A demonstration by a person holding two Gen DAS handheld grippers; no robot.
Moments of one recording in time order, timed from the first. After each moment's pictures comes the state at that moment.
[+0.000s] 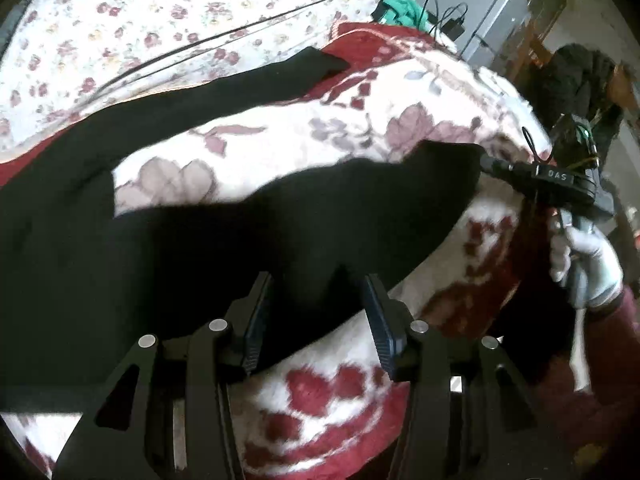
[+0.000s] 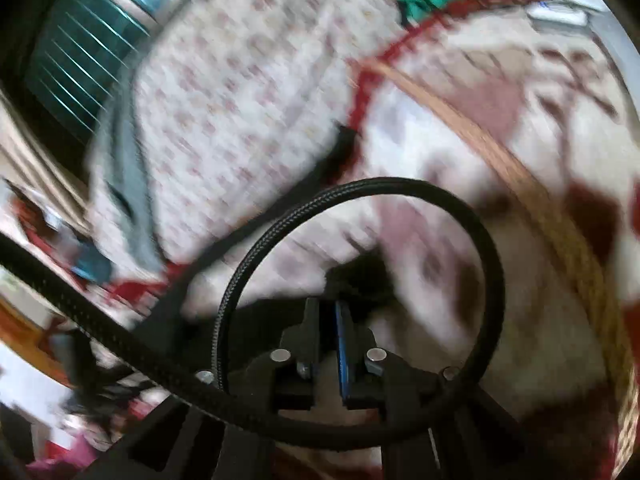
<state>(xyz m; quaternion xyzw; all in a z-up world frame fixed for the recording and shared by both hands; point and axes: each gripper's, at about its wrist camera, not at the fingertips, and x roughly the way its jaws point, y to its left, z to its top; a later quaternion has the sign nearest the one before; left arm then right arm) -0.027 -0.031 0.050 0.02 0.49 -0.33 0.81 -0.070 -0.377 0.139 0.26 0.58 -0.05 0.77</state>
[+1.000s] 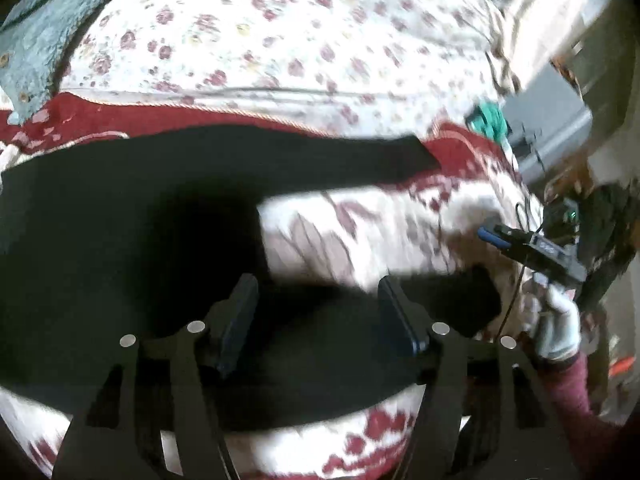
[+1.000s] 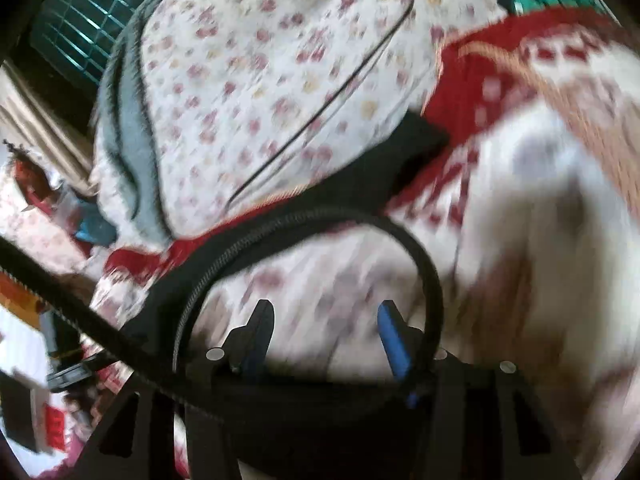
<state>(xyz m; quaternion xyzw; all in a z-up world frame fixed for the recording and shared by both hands) 0.061 0.090 0.082 -0.16 0.50 -0.23 0.82 0.066 -0.350 0.101 0.23 0.61 0.03 0.75</state>
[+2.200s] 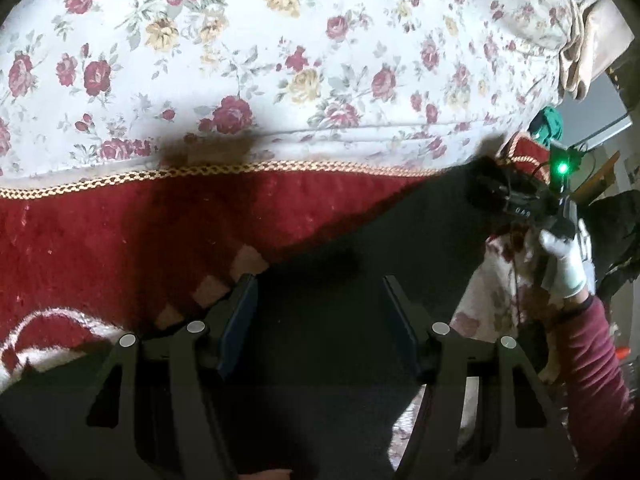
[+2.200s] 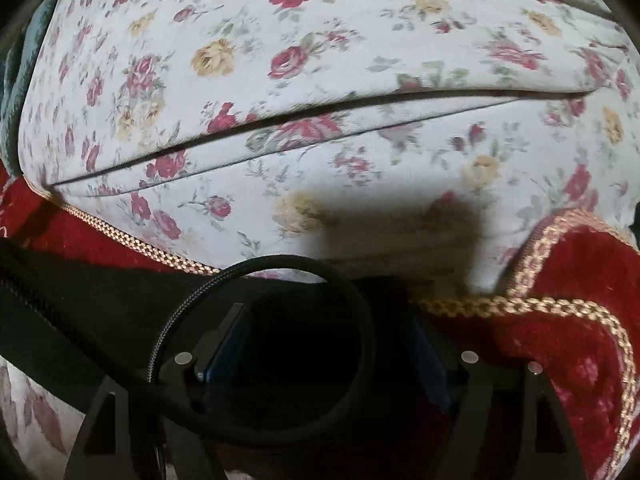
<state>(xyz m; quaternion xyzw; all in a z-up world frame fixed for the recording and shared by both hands) 0.266 0.088 0.012 -0.10 0.57 -0.26 0.77 0.261 -0.345 -0.055 -0.10 0.67 0.01 0.73</state>
